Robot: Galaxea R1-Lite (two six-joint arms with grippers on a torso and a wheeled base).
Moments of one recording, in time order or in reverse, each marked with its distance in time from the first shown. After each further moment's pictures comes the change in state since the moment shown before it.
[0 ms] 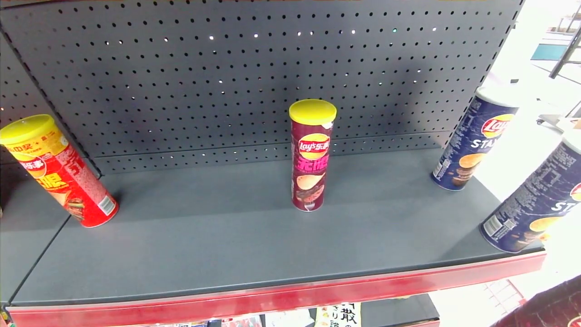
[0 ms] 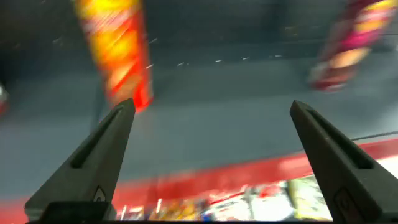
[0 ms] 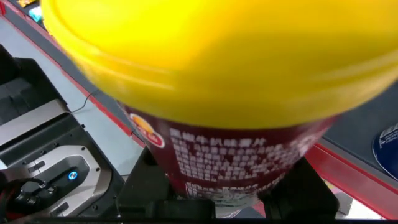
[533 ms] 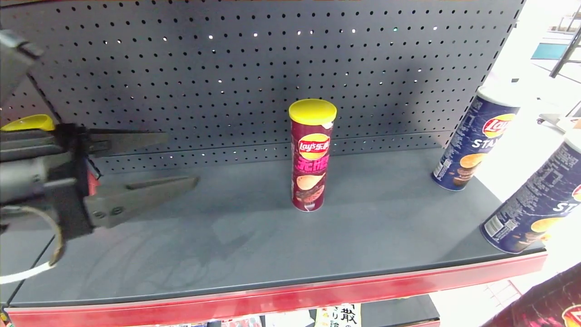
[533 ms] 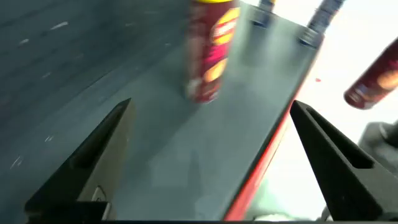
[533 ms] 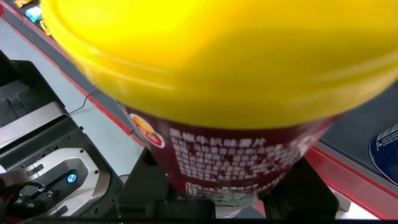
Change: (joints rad) left arm -0.291 0.913 -0.530 -0.099 -0.417 0.184; right arm -0.005 0.029 -0.016 -0.003 -0.005 0.004
